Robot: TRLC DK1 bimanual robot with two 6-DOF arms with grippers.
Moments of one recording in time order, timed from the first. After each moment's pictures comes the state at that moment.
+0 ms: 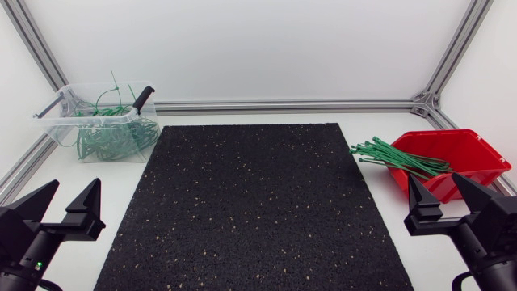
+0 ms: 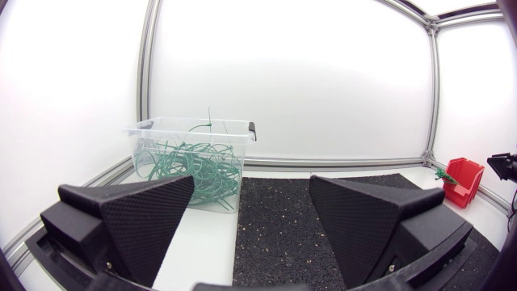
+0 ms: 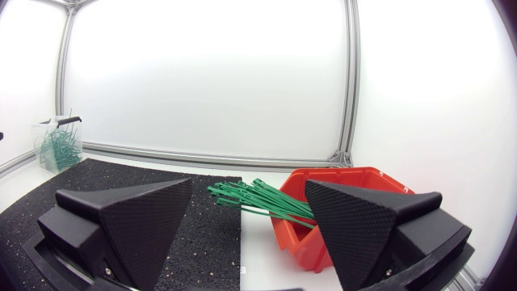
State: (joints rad) left arm -0.01 0.05 0.02 -0.01 0.00 -0.06; right arm -0.02 0.06 0.03 -0.03 0.01 -0.05
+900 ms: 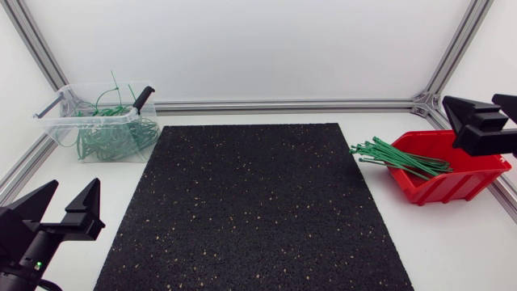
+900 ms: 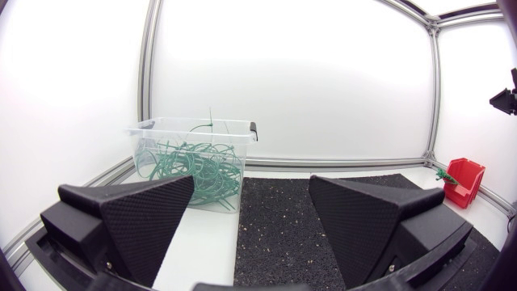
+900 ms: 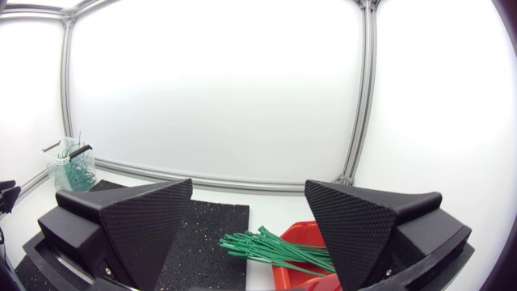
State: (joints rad) left arm 0.00 0.05 0.02 -0.01 0.00 -0.06; right arm 0.02 0.56 0.68 -0.28 0.01 -0.06
